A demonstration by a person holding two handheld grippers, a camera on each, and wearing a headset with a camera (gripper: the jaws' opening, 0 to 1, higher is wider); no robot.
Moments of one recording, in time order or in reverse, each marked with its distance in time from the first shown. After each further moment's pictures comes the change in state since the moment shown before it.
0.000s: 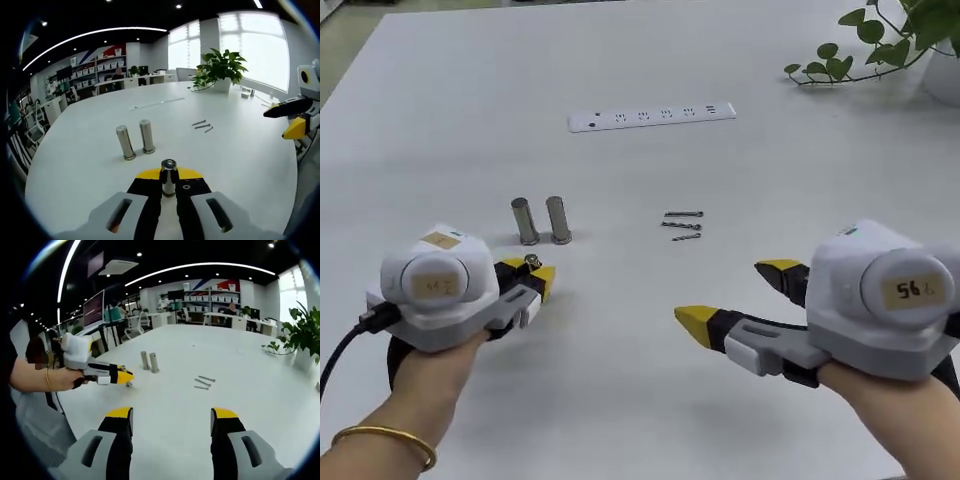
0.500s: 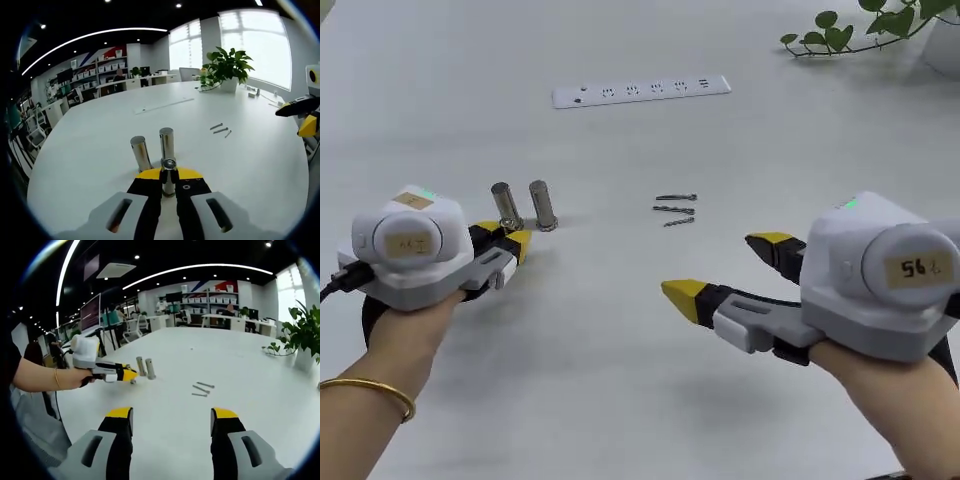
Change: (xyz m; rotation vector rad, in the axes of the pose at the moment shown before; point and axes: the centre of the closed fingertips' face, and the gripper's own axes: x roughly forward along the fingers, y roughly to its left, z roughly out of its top) left arm 0.030 0.038 0.015 0.015 -0.010 0.019; right arm 0.015 -0.009 0.014 0.020 -0.024 -0.006
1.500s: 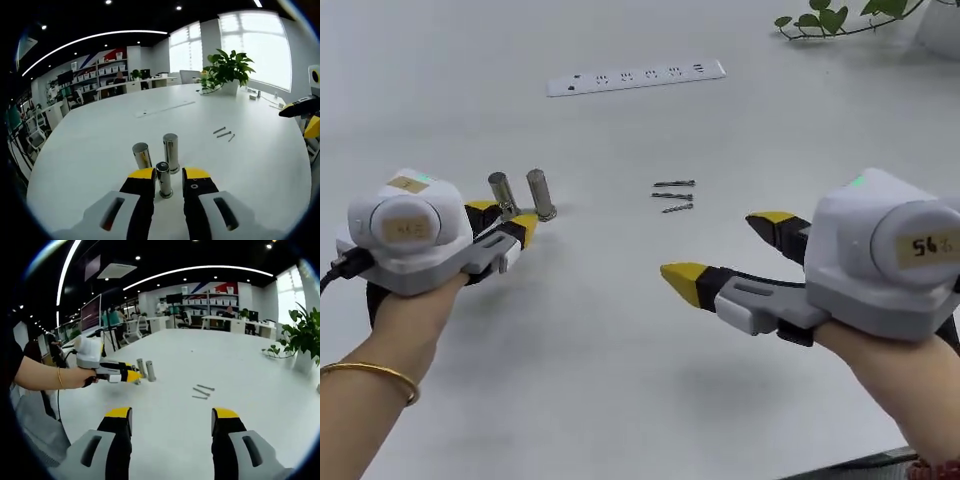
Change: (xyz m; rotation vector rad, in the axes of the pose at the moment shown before) left arm 0.016 0.006 0.007 0.010 -0.021 0.001; right arm 0.003 0.000 0.004 -0.009 -0.011 -0.005
